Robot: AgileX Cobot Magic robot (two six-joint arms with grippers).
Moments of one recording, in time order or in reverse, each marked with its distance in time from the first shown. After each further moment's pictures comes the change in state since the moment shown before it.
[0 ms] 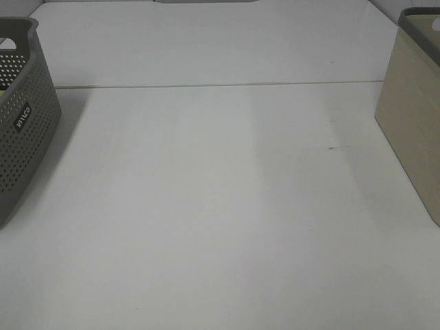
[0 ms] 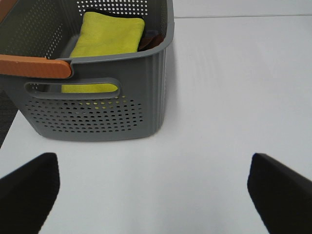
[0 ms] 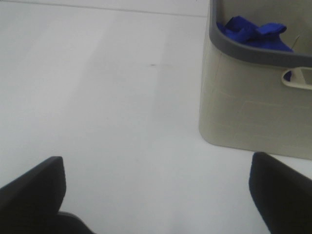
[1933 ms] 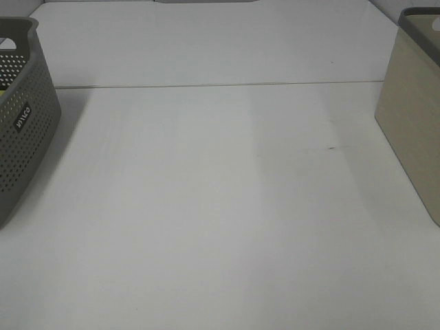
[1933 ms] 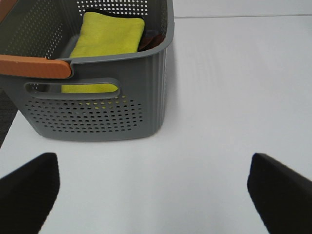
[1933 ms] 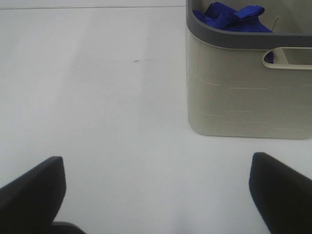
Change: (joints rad) left arm 0.000 0.000 0.000 0.000 0.000 0.000; right arm -0.093 0.000 0.005 0.012 0.000 0.044
